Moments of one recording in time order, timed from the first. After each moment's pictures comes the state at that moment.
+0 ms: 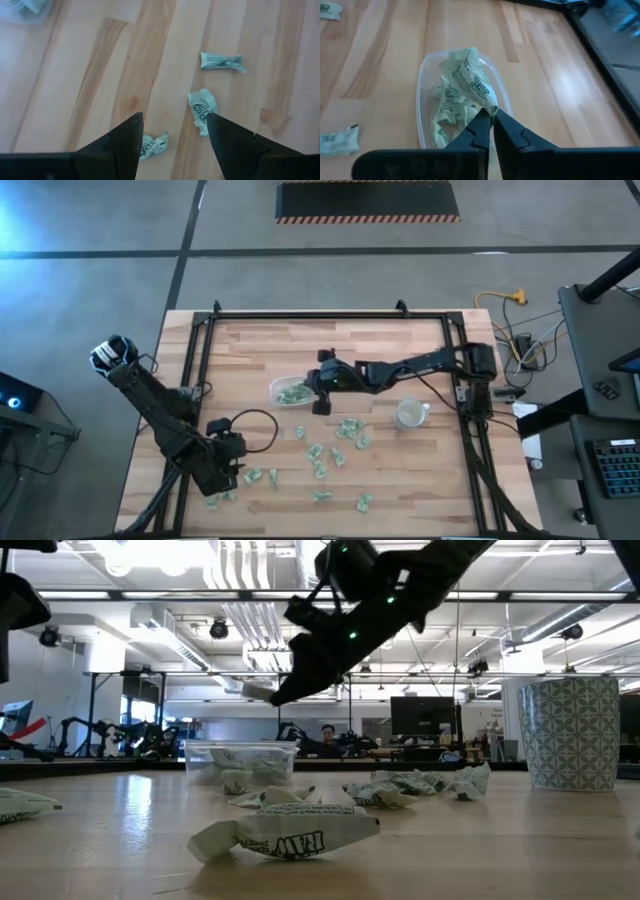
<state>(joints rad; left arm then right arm) -0.86 1.28 0.86 -0.83 -0.37 -1.08 -0.06 1.94 1.22 0.11 0.16 -0.13</state>
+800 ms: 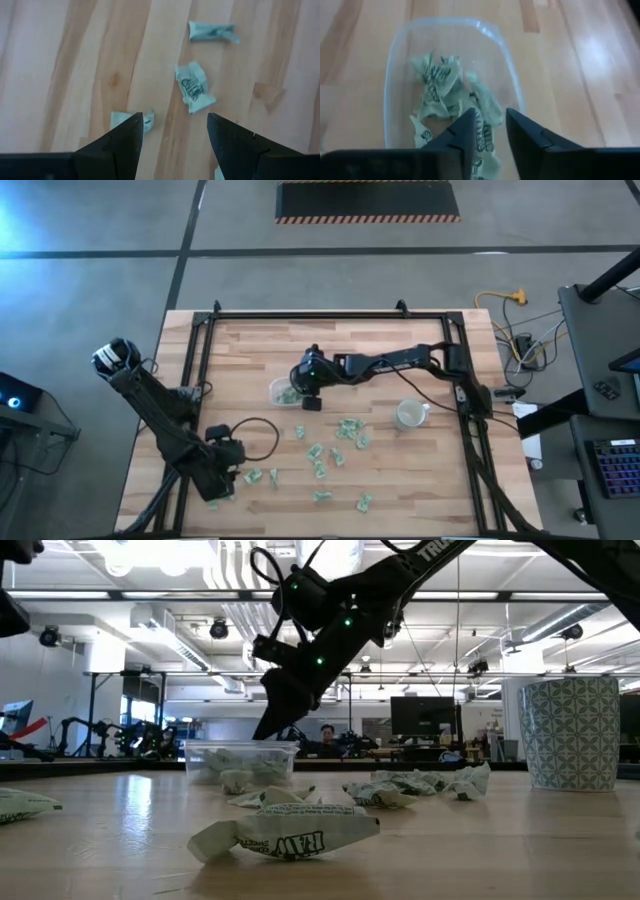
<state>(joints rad) -0.88 1.33 0.86 -0.82 -0.27 -1.09 -0.12 2.14 1.51 -0.18 0.08 -0.13</state>
